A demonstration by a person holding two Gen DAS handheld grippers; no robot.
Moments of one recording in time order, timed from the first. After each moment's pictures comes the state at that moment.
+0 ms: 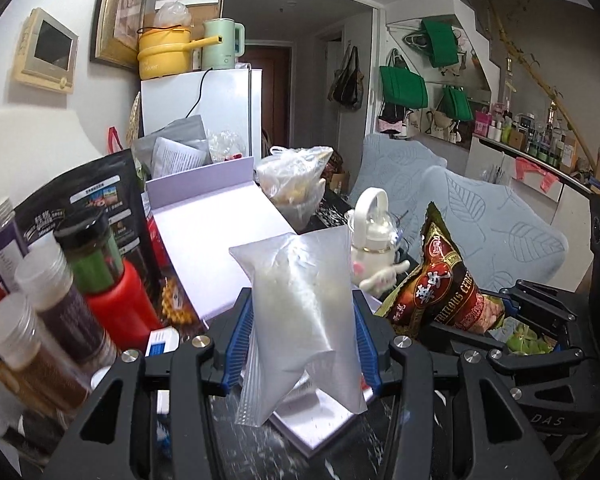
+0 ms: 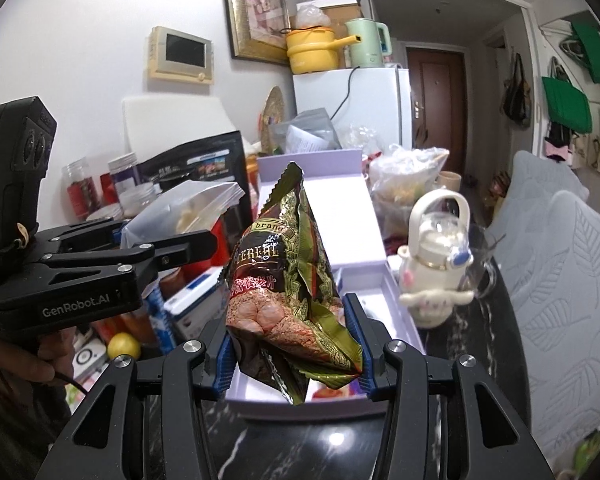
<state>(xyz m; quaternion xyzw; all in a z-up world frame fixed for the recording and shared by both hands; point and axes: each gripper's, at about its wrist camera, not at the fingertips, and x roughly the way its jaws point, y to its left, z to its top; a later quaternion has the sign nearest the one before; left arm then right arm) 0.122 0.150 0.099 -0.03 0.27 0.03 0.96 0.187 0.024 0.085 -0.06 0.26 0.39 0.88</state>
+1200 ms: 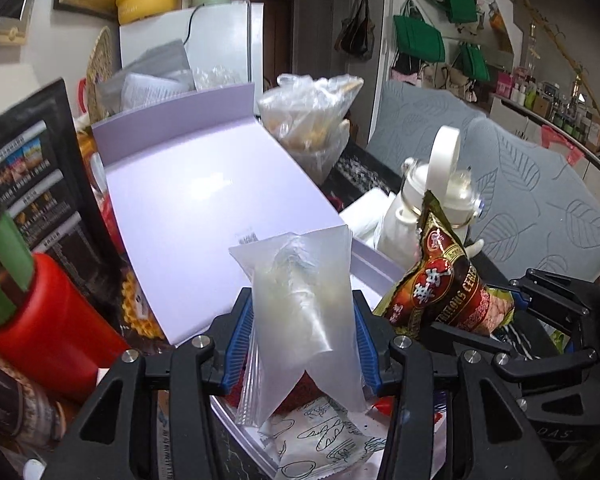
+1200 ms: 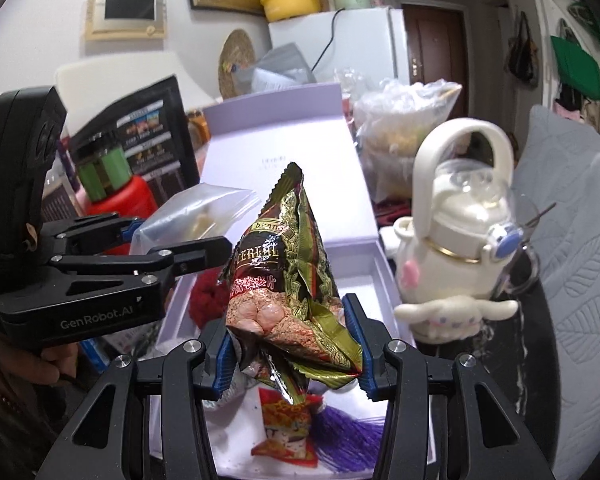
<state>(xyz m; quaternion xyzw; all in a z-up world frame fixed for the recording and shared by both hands) 0.250 0.184 0.016 -0.04 0.36 0.03 0.93 0.302 0.067 0.008 -0.07 0.34 0.38 0.86</state>
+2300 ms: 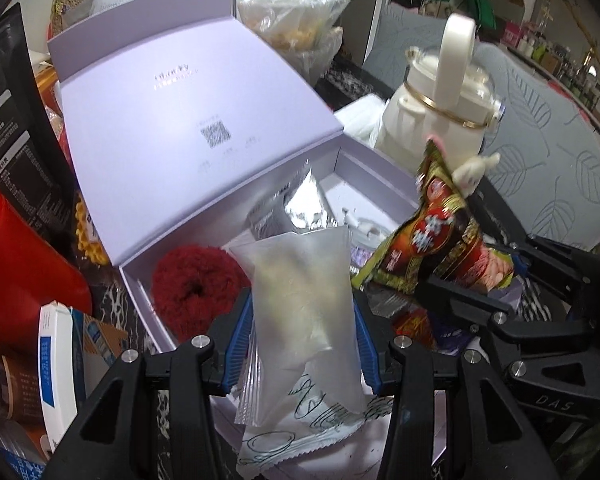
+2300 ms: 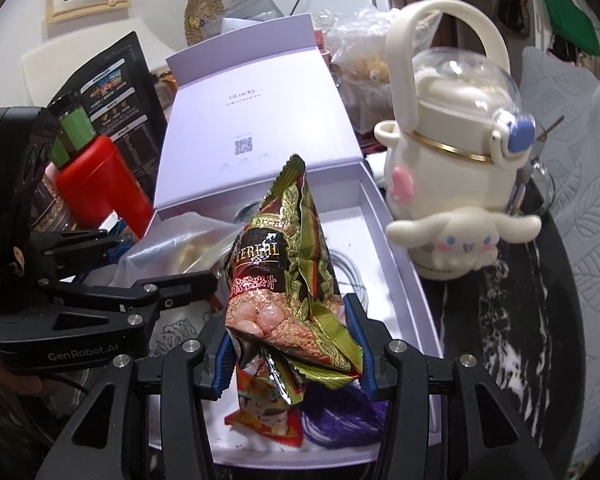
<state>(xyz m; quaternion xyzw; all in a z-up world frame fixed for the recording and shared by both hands) 0.262 0.173 -0.038 -0.05 0.49 0.01 0.87 0.317 0.061 -0.032 -0.06 0.42 0.36 0.83</state>
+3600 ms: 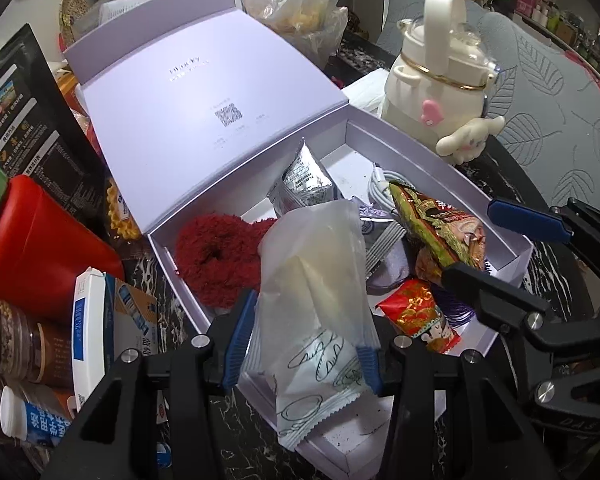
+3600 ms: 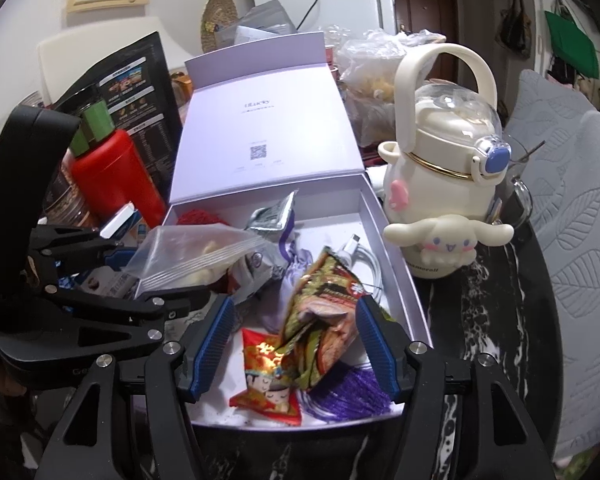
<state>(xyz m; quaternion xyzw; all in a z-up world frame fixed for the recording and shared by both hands) 0.239 0.153 -0.030 0.00 0.51 0.06 0.86 0.292 0.052 -0.013 -0.09 0.40 0.35 0.84</state>
